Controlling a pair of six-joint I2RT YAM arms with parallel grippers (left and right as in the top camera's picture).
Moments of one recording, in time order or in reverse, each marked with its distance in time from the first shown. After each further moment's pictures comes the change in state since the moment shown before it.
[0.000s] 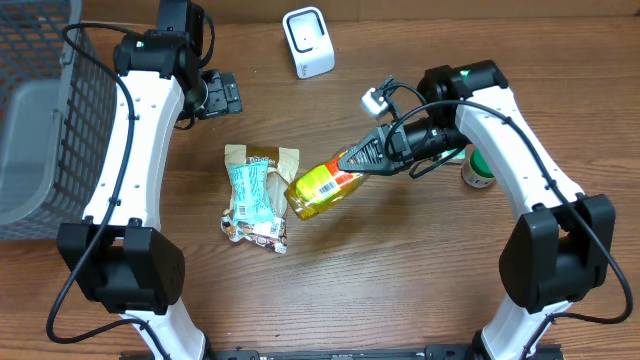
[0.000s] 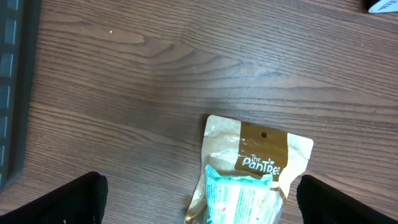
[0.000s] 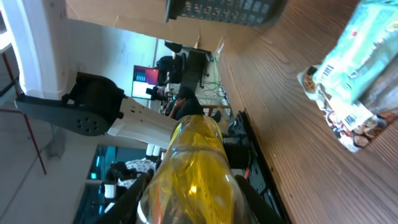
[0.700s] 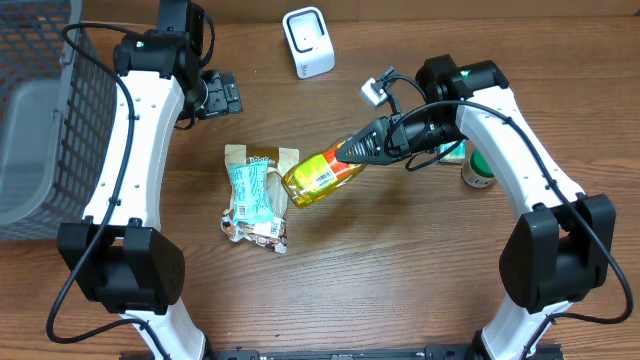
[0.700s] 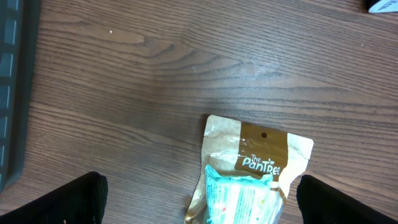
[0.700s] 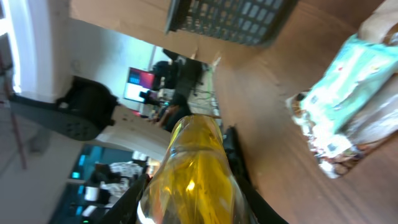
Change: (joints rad) left arm 0.000 0.000 0.000 0.000 0.000 0.000; right arm -0.002 0.000 -0.003 0.213 0.001 0.105
